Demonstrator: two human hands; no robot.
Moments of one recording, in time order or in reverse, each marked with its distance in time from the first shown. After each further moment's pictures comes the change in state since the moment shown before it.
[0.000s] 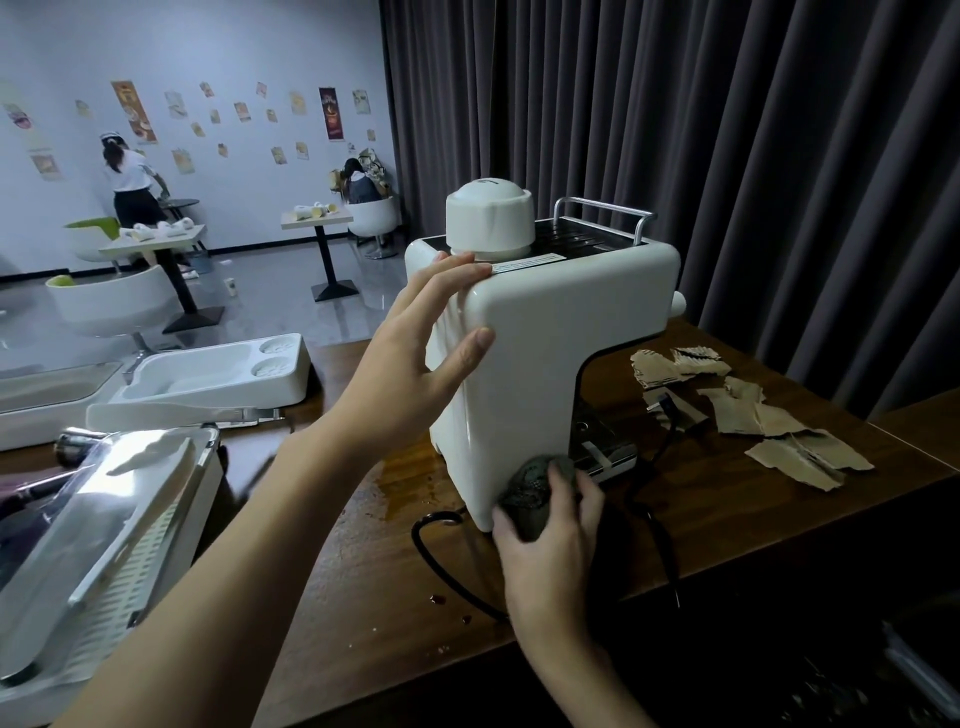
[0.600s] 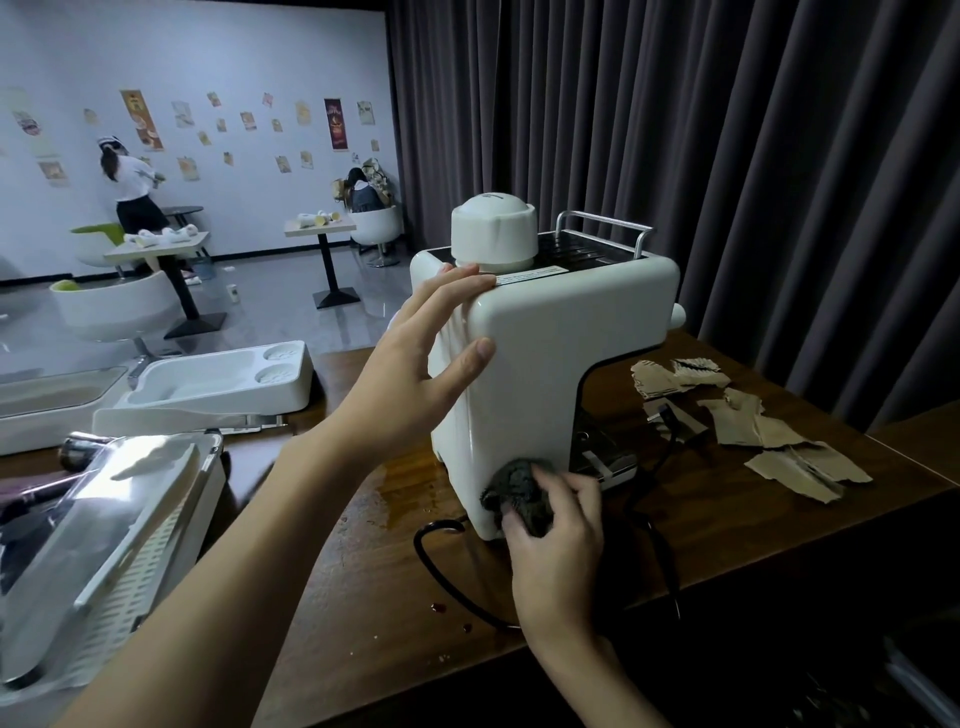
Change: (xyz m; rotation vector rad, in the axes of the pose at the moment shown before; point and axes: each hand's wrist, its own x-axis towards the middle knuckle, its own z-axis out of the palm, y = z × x) left_hand 0.001 -0.003 -0.004 -0.018 -0.017 -0.012; right_hand 0.007 -0.005 -0.005 0.058 0.053 -0.208
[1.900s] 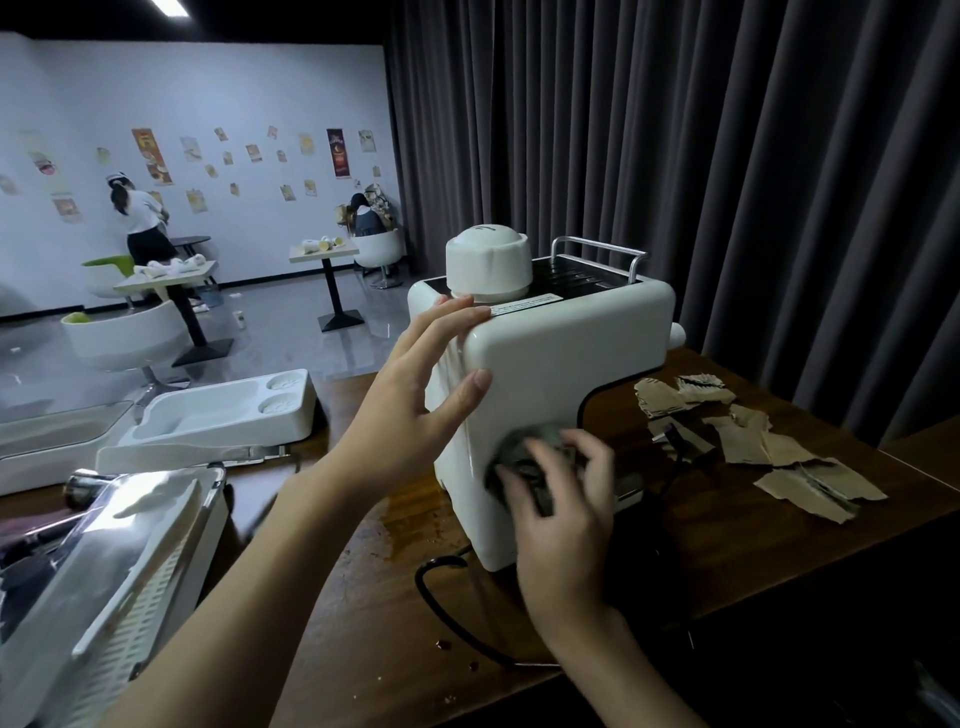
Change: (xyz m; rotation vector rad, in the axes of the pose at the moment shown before) left_hand 0.000 0.003 0.000 -0.016 -0.007 0.005; right_hand 0.038 -0.022 -0.001 0.033 0.158 -0.329
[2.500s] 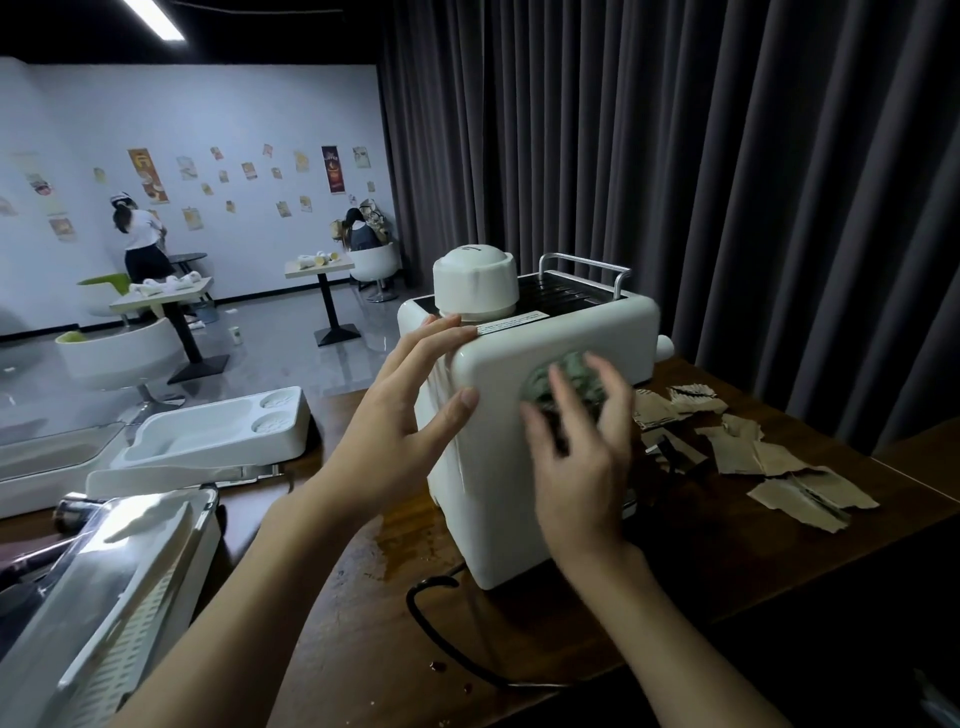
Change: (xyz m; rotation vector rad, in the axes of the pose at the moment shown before) left_hand 0.000 0.002 -0.001 -0.011 0.002 -0.005; right_hand 0.063 0.002 0.000 0.021 0.113 -0.115
